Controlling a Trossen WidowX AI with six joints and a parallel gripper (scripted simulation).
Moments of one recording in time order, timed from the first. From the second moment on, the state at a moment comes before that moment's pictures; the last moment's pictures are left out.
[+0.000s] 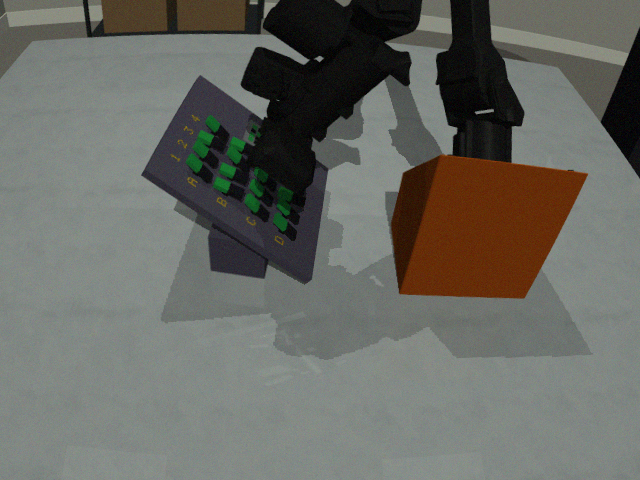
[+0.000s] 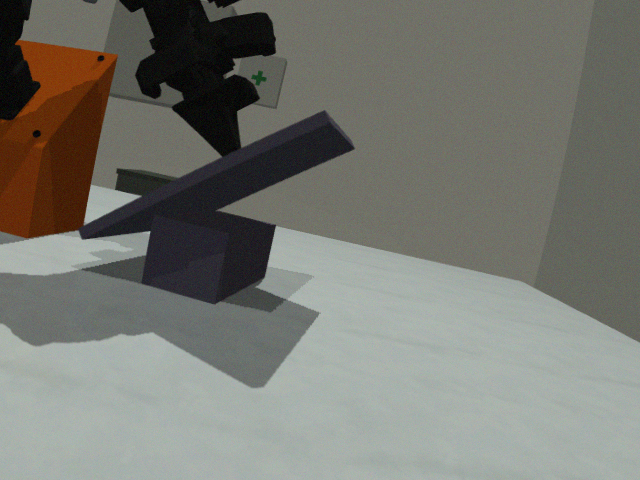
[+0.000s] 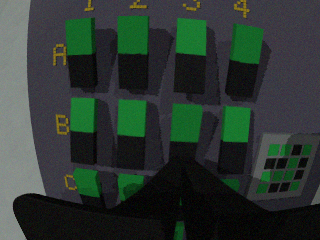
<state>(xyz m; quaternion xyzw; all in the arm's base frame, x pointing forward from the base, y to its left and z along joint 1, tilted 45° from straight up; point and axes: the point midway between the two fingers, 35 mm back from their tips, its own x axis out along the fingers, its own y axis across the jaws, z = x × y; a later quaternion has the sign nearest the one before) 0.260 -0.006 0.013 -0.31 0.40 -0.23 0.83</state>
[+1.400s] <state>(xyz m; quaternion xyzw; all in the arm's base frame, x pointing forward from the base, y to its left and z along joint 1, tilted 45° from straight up) 0.234 -0.021 0.033 -0.30 0.41 -0.24 0.83</state>
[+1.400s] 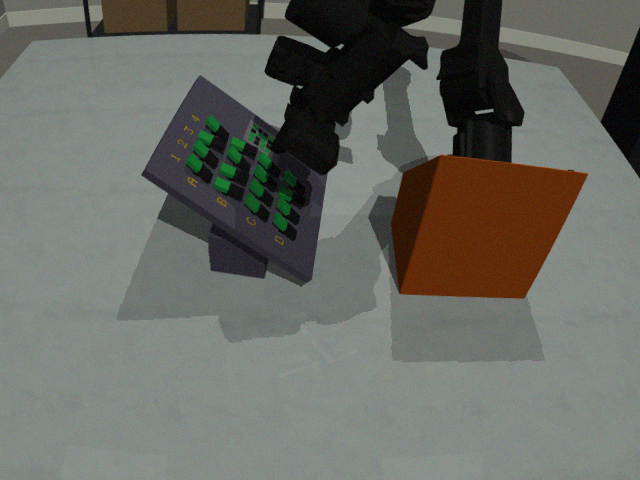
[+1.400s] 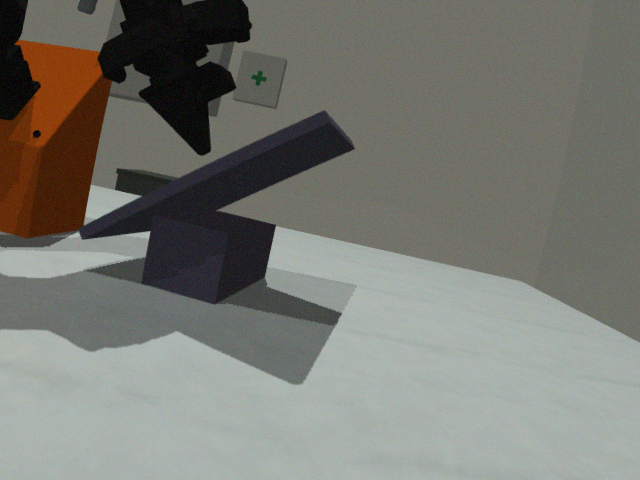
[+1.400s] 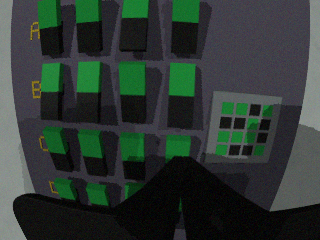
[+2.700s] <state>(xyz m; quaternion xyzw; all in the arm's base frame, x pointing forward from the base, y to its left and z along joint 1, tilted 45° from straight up) 0.242 -0.030 0.025 -0.30 0.42 -0.24 0.82</state>
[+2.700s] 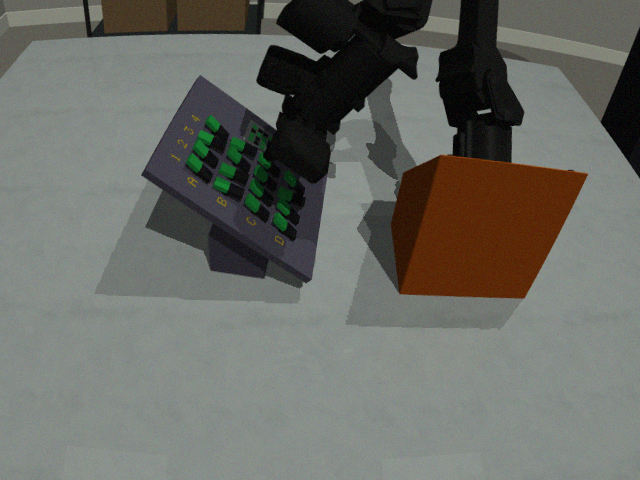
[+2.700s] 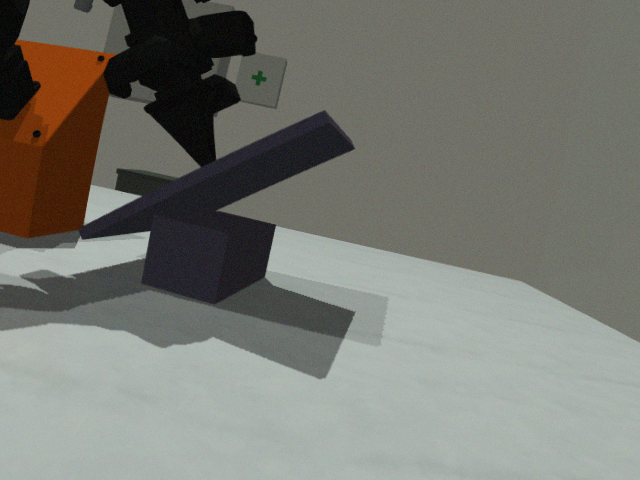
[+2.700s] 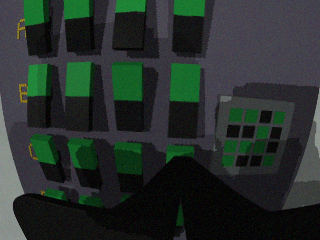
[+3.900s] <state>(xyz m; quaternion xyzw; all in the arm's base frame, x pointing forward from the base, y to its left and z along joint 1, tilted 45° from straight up) 0.230 -0.018 0.026 -0.30 0.43 -0.23 0.82</state>
